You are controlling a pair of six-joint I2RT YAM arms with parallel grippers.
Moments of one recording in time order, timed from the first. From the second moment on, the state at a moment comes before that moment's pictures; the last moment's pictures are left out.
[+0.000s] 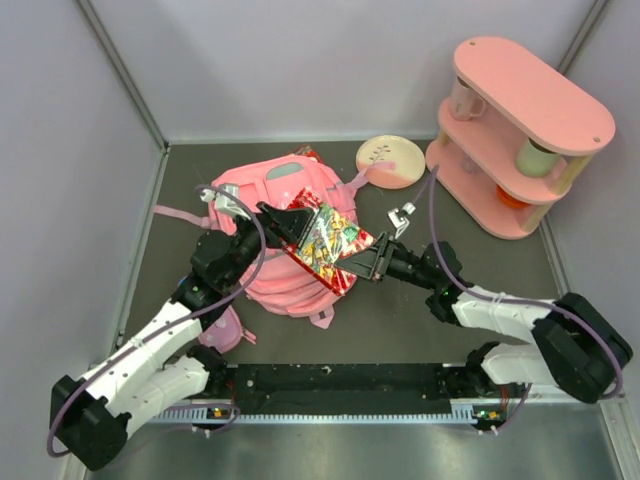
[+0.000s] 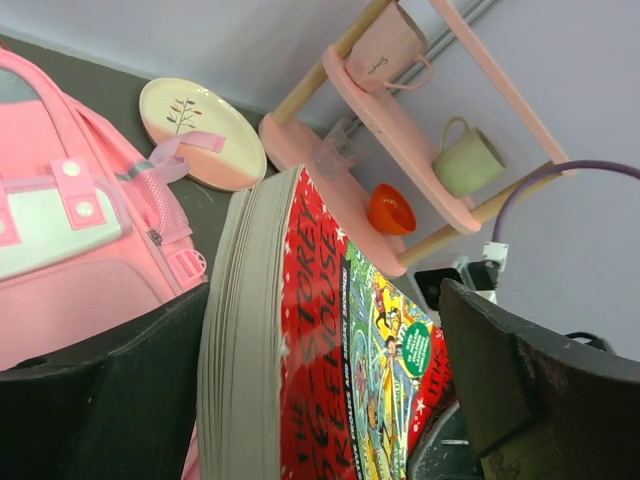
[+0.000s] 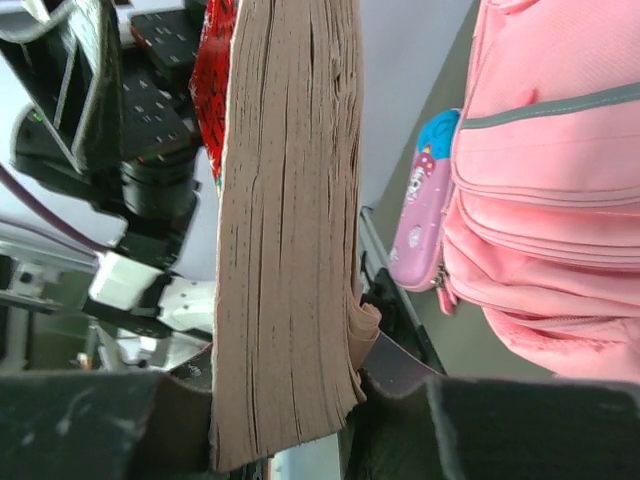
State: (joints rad) left arm -0.58 0.85 0.59 0.35 -0.03 -0.78; right arm 0.70 1.27 0.41 0.98 -0.50 1.25
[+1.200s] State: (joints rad) left arm -0.35 1.09 0.76 0.32 0.72 -0.71; right arm 0.59 1.00 0.46 0.65 -0.58 0.97
